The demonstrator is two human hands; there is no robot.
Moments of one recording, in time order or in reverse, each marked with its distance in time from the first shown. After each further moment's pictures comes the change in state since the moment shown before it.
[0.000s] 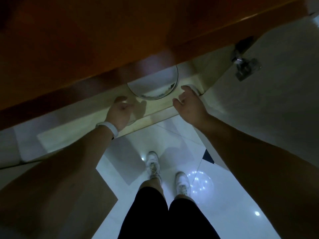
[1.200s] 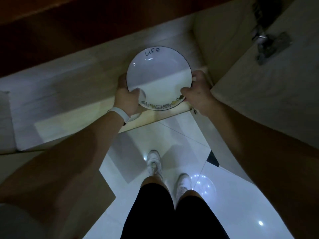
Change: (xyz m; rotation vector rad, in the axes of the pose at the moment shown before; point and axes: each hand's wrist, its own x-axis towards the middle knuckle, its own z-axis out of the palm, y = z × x) left_hand 0.025 -0.006 0.029 -0.254 0.111 0.271; right_hand 0.025 0.000 0.002 0.422 -0.020 0.049
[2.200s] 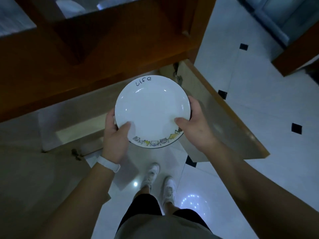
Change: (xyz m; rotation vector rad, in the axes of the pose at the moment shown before) left_hand -0.292 0.192 -0.046 -0.378 -0.024 0.102; right_hand -0.324 -0.140 -0.108 0.214 -0.001 -0.221
